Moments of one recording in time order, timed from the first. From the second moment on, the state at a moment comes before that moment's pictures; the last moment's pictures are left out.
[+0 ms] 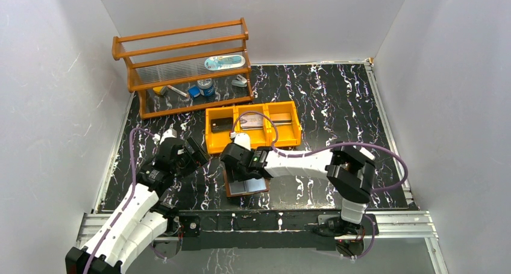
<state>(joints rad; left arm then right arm) -0.38 0.71 0.51 -0.63 -0.09 -0.87 1.24 1.77 1.20 -0.48 0.26 0.88</state>
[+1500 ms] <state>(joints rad) -0.38 0.69 0.46 -0.59 -0.01 -0.88 1.26 1.92 1.31 -0.54 0.26 0.87</state>
